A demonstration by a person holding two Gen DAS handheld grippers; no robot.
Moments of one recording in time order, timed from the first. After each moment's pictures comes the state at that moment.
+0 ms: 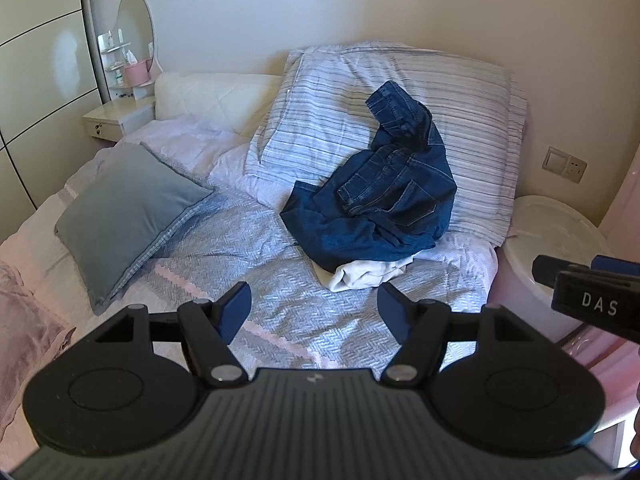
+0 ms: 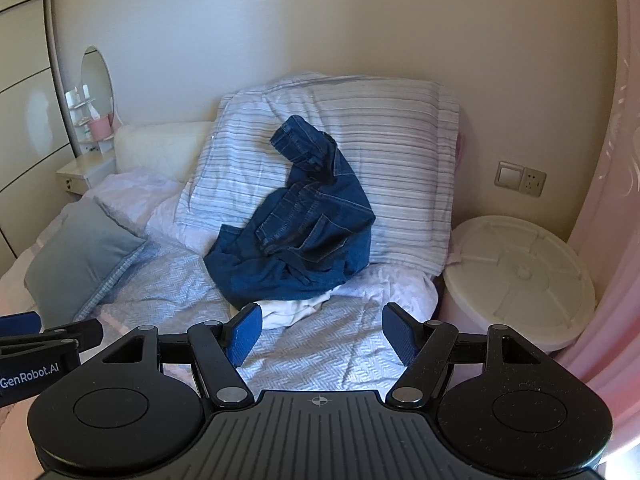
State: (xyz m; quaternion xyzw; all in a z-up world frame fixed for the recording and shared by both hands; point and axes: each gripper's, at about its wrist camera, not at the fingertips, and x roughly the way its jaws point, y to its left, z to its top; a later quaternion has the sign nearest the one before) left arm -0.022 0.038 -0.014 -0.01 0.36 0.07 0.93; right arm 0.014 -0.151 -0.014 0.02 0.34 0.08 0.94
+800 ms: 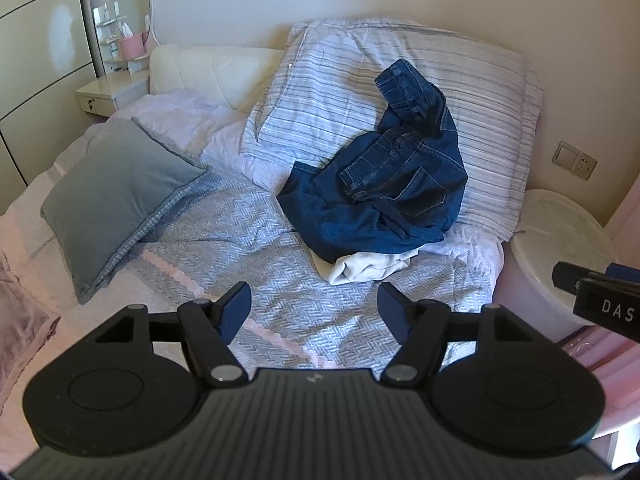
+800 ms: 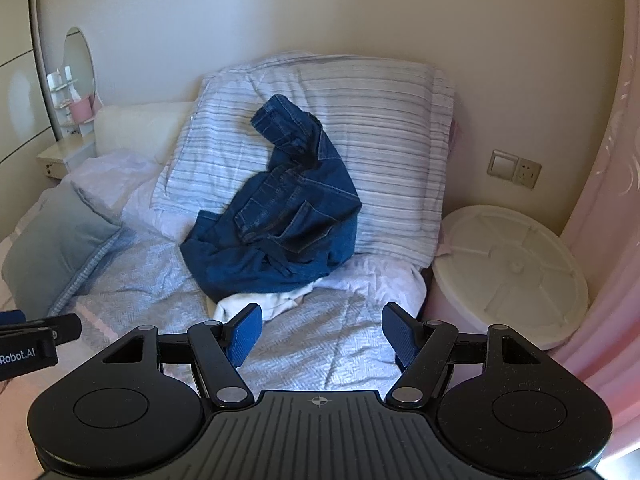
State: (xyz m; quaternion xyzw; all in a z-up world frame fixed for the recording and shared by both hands) left arm 0.032 0.054 -0.035 -0.03 0.40 0.06 0.91; right arm 0.055 -0.153 -0.039 0.00 0.35 0.06 0.93
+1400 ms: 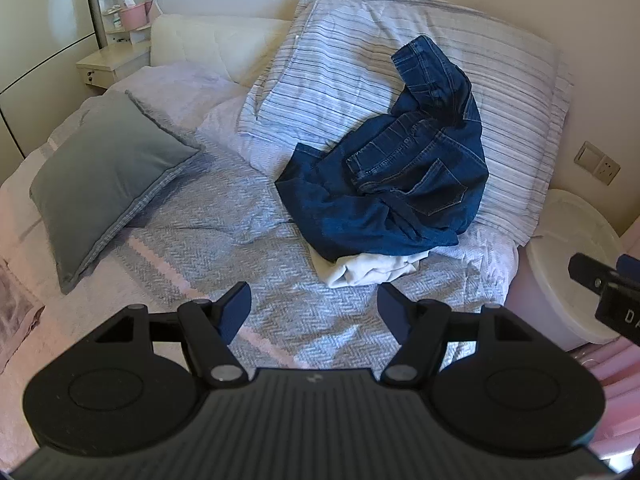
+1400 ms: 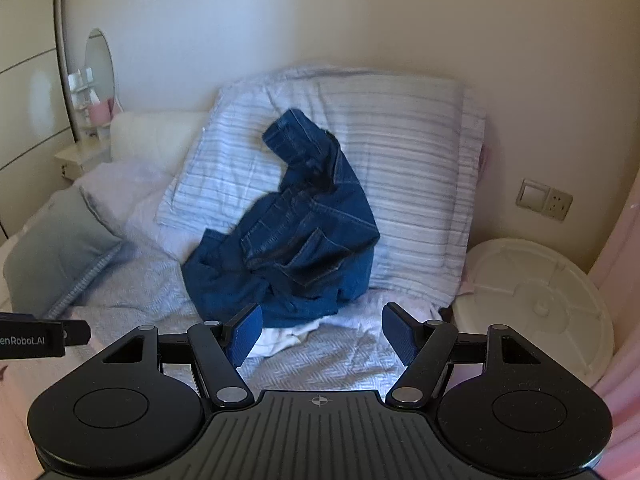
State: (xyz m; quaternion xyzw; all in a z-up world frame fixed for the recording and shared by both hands) left arm 0.106 0.052 -0.062 -0.05 0.44 0.08 0.89; right arm 0.122 -0.169 -0.060 0.00 0.34 0.10 0.93
